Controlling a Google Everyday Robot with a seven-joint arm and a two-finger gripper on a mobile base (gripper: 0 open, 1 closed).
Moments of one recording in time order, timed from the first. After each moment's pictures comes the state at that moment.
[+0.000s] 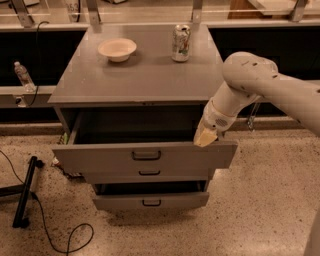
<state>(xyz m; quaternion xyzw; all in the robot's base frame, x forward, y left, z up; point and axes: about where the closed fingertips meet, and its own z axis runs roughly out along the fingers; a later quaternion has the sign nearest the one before) 0.586 -0.138 0.713 -0.64 0.74 0.12 0.13</state>
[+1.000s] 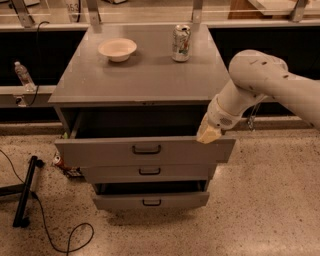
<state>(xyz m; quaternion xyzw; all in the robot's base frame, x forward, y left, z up) 0.589 -0.145 0.727 -0.65 0.74 0.10 0.16</state>
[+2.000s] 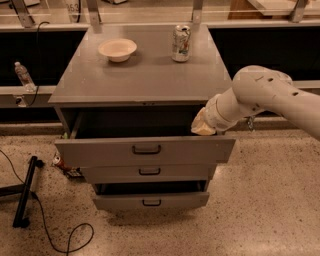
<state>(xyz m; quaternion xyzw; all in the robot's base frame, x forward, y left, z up) 0.621 -0.130 0.739 -0.65 0.70 0.02 0.29</state>
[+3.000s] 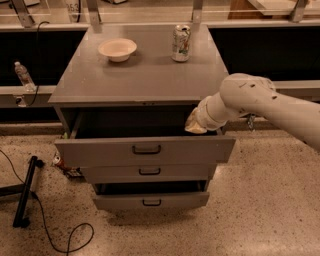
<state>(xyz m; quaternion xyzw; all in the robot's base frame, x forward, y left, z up) 0.655 -0.115 0.713 -0.65 0.70 0.00 0.30</state>
